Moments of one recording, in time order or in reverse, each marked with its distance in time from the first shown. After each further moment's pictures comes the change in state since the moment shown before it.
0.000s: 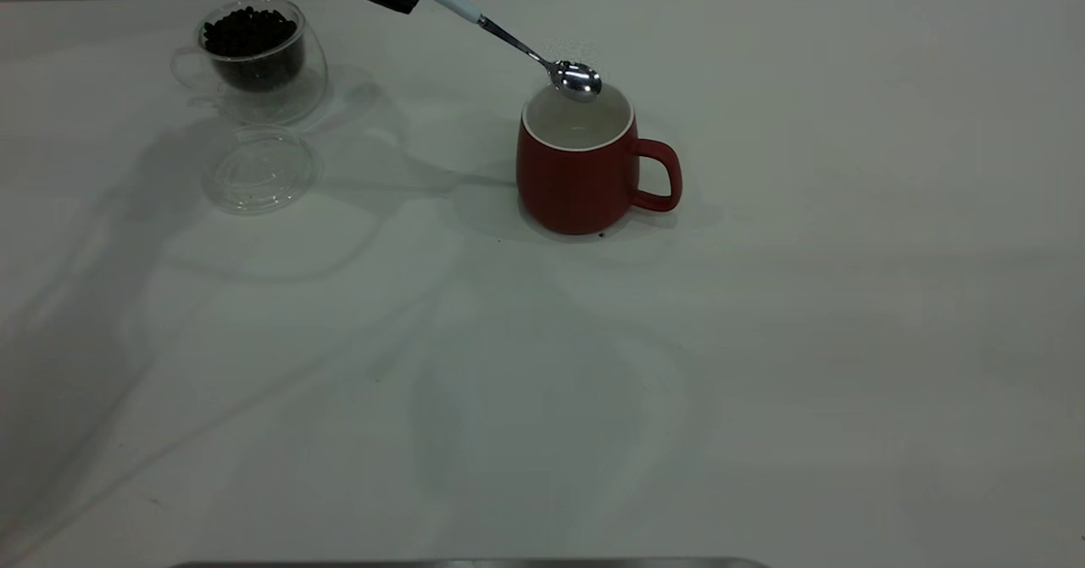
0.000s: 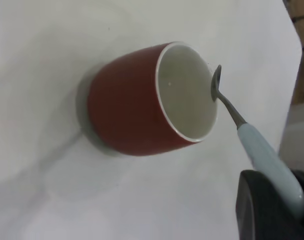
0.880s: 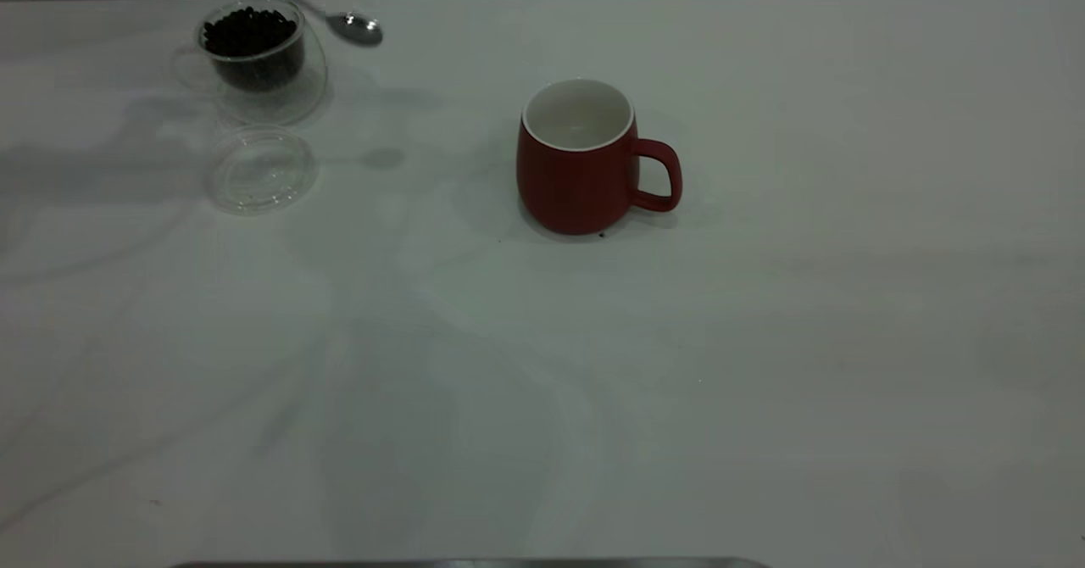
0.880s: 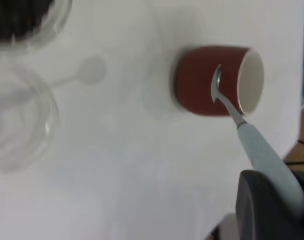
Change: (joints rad) left arm 0.312 -0.169 0.213 0.040 0.000 -0.243; right arm 0.000 0.000 0.000 0.000 0.000 0.000
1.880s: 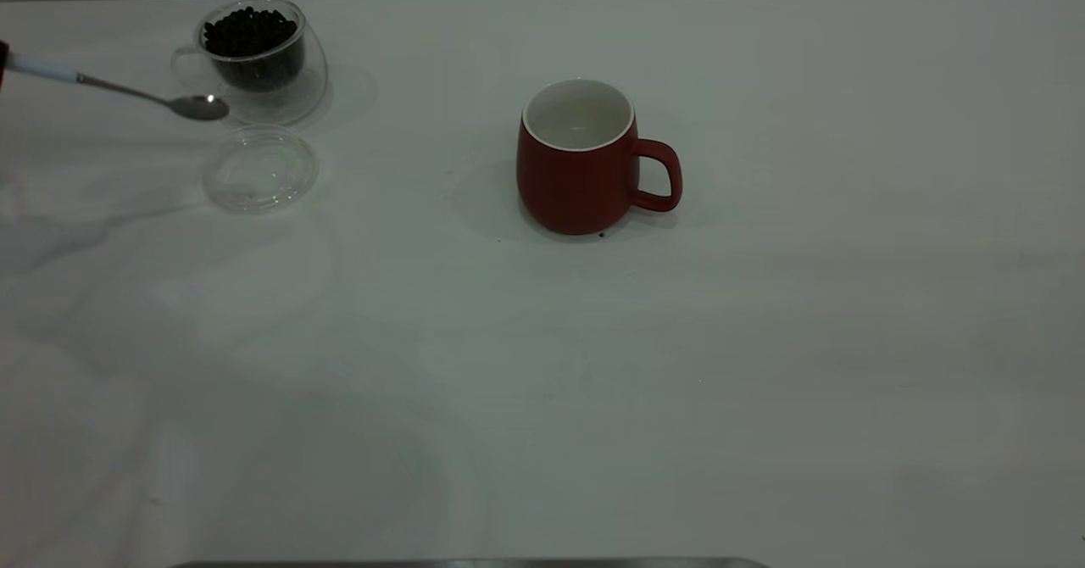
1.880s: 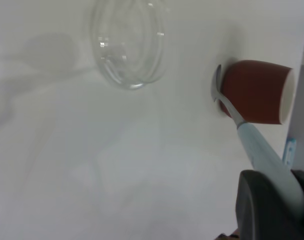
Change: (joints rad) left arm 0.305 -0.019 0.288 -0.058 -0.074 0.143; right arm 0.000 0.000 0.000 0.000 0.000 0.000
